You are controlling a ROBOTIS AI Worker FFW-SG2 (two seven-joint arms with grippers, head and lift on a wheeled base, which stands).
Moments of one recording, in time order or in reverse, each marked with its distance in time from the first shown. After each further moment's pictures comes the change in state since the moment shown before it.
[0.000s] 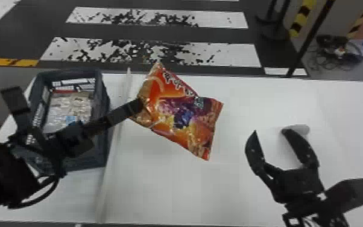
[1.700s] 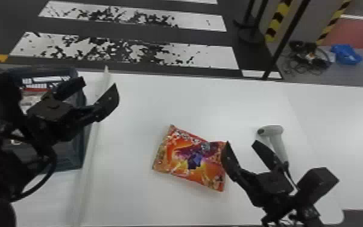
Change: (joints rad) left arm 0.100 0.000 -0.251 -0.053 -0.438 -0.593 0.262; right arm 0.007 0.001 -0.060 -0.068 -0.101 0.294 0.109
